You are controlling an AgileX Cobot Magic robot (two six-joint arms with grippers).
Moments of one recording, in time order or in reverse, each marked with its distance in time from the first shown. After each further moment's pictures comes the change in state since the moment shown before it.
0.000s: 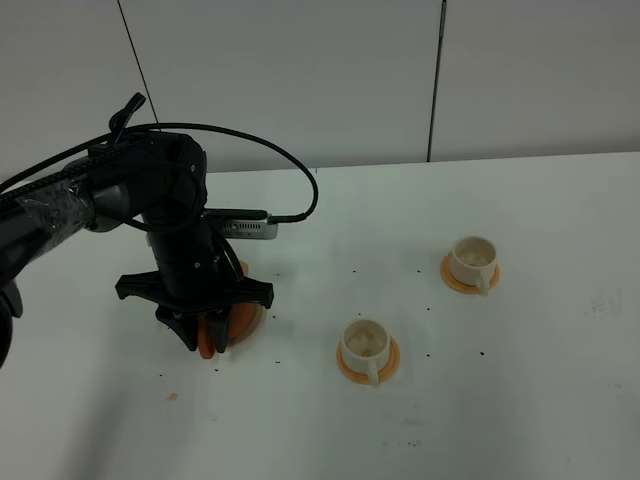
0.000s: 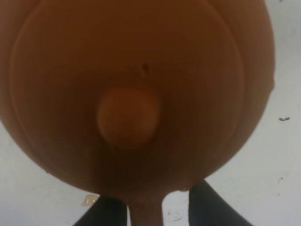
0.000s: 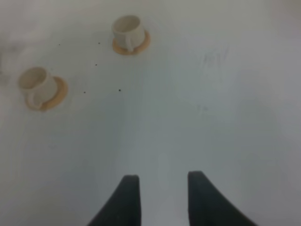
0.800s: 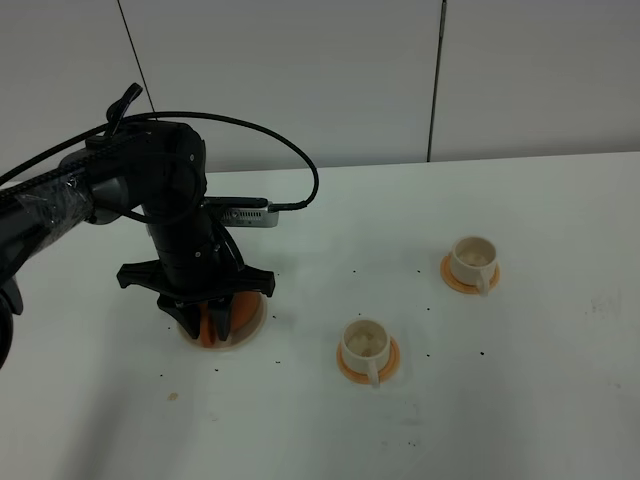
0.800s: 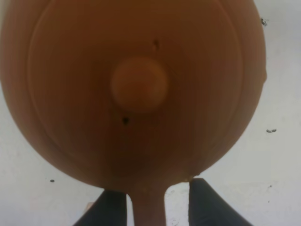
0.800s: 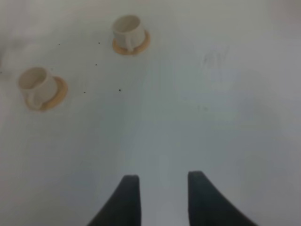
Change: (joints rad) left arm 0.000 0.001 -0.040 0.000 0.004 0.000; right arm 0.000 0.000 0.000 0.000 0.000 0.000
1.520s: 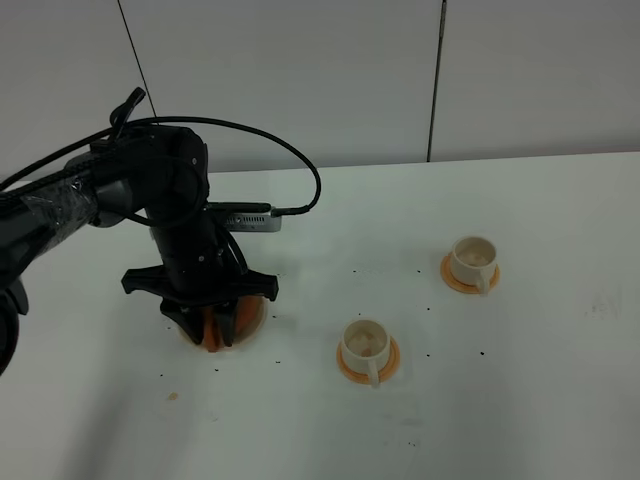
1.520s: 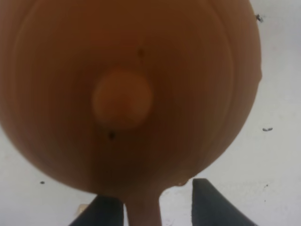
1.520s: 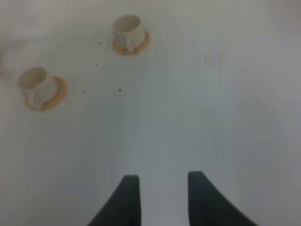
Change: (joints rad) left arm 0.000 0.017 0.000 -0.024 0.001 0.012; right arm 0.000 0.000 0.000 0.000 0.000 0.000
